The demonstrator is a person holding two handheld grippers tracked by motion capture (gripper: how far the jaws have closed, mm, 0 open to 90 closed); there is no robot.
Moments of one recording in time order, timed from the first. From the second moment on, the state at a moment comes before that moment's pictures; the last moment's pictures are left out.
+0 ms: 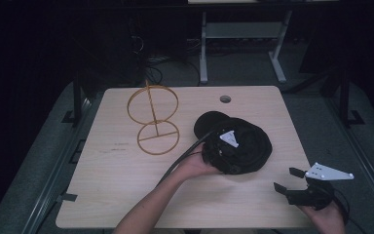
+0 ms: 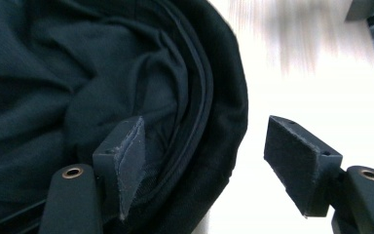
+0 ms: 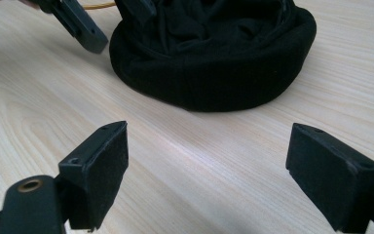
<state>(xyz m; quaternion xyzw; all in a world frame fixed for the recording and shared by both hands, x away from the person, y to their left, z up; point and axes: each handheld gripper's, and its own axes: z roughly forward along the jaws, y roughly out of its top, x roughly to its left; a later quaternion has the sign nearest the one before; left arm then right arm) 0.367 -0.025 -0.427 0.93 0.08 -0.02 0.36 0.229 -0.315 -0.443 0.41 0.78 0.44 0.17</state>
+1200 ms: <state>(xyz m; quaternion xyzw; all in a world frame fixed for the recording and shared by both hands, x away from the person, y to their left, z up) 0.368 -0.042 -0.452 0.96 0.05 -0.01 0.29 0.232 -0.311 -0.445 0.41 0.78 0.44 0.16</state>
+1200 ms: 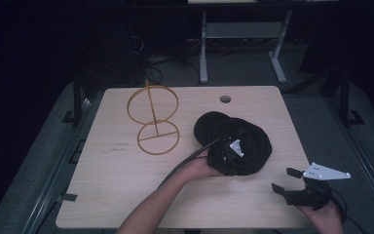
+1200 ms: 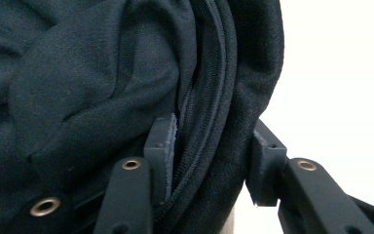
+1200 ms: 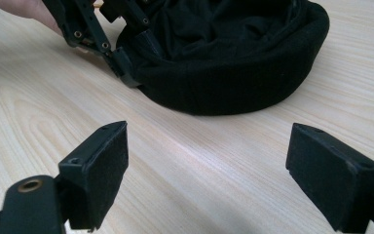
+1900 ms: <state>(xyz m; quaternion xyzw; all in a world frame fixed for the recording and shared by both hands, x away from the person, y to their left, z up) 0.363 -0.044 -0.431 0.95 0.04 -0.03 0.31 0.232 -0.312 -0.447 0.41 0.78 0.45 0.16</state>
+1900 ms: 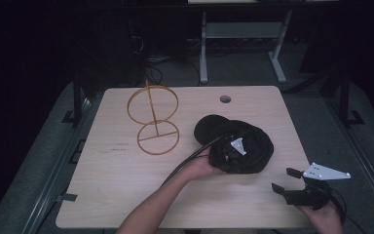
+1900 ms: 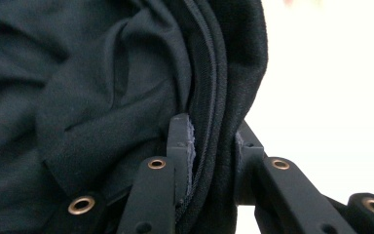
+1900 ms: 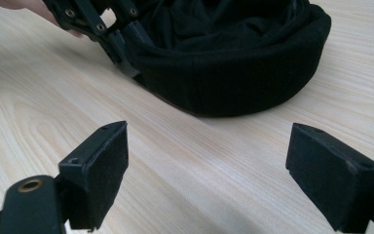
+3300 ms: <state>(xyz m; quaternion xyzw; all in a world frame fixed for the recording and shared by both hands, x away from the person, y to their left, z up) 0.341 0.029 -0.316 0.83 0.05 -0.10 0.55 0.228 -0.280 -0.424 0.36 0.76 0.50 0.20</state>
